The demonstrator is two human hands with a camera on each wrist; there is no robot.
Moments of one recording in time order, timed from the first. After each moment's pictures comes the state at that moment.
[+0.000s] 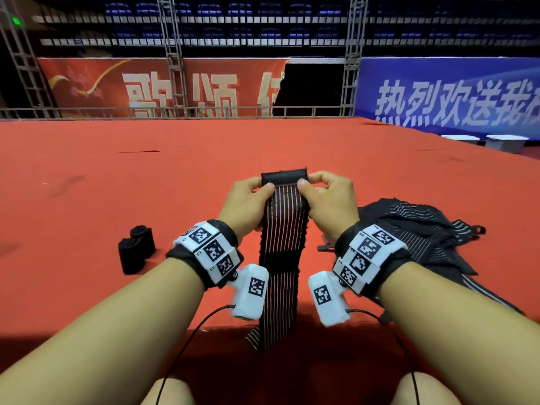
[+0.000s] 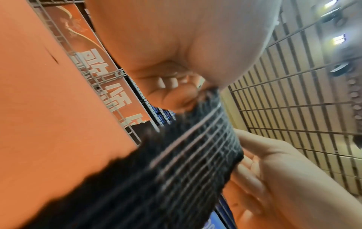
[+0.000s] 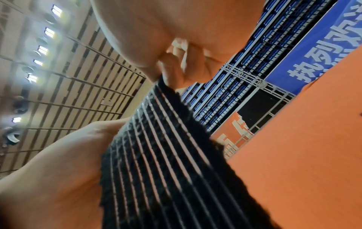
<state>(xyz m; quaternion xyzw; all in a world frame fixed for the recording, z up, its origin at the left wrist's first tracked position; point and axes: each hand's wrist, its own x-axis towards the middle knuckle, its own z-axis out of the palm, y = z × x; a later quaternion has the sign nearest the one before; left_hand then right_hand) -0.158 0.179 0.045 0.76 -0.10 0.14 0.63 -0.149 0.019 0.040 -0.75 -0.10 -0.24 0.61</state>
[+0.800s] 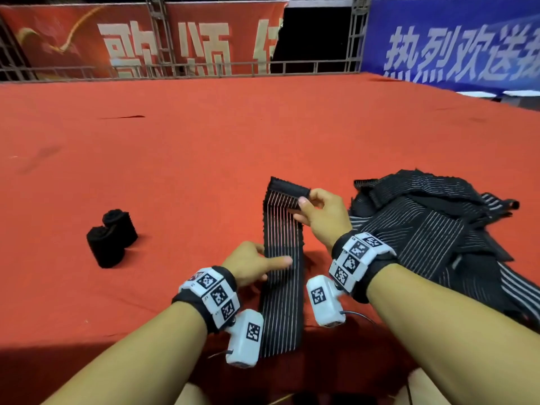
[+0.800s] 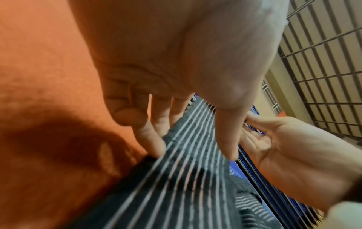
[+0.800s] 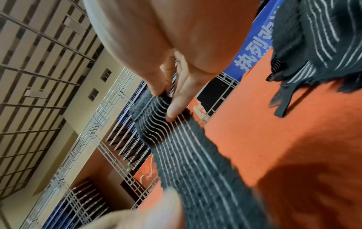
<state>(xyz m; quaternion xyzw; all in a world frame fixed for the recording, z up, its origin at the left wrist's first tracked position) -0.109 0.191 -0.097 0.85 0.00 -0.13 0.51 -0.061 0.018 -0.065 -0.75 -0.04 -0.12 0.65</state>
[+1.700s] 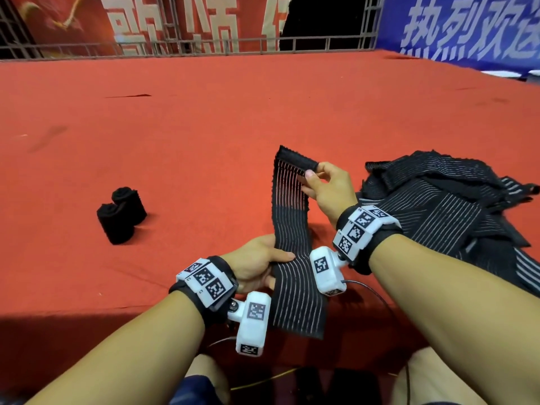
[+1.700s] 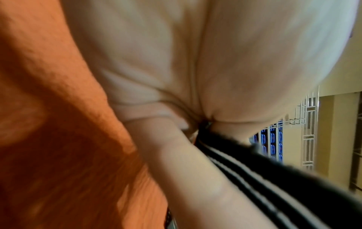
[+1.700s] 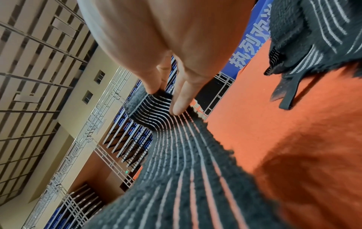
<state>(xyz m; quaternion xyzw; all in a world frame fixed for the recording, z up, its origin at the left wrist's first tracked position) -0.137 0.191 -0.105 0.61 -0.02 -0.30 0.73 -0.041 0.025 -0.068 -0.72 -0.06 -0.12 0.68</state>
